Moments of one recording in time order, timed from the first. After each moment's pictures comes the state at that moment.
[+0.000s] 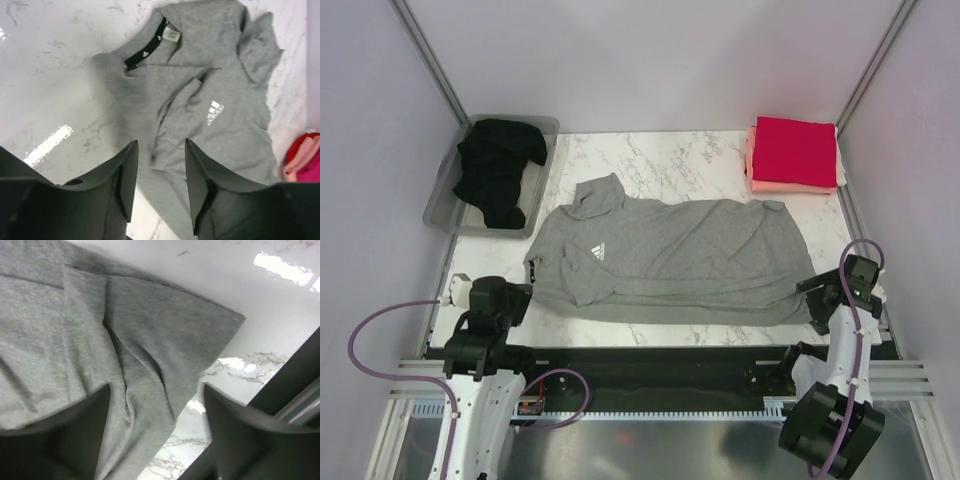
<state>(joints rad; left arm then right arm) -0.07 0.32 0.51 -0.94 -0.27 -1.16 -0.50 0.83 0.49 -0.78 -0.01 0.77</state>
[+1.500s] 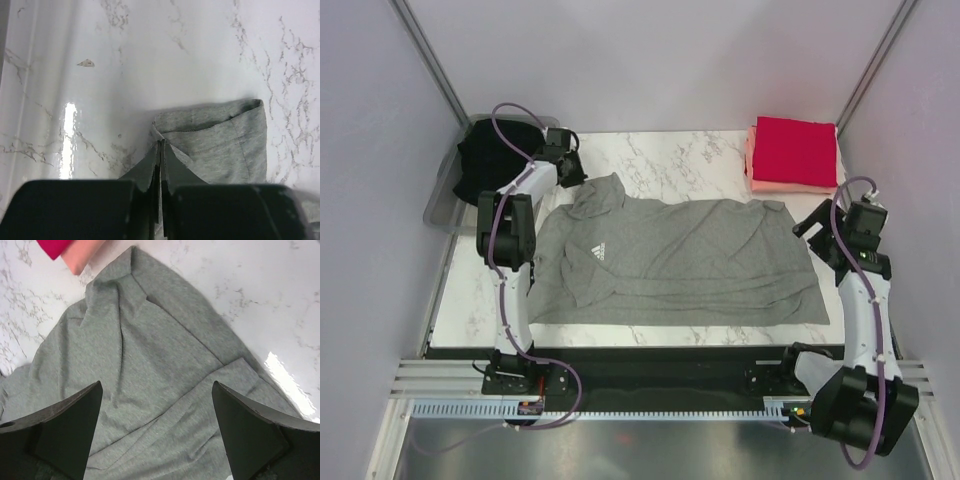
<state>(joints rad) -0.13 2.25 1.76 -0.34 0.00 -0.39 -0.33 0.97 0.79 -0.52 -0.09 0.53</state>
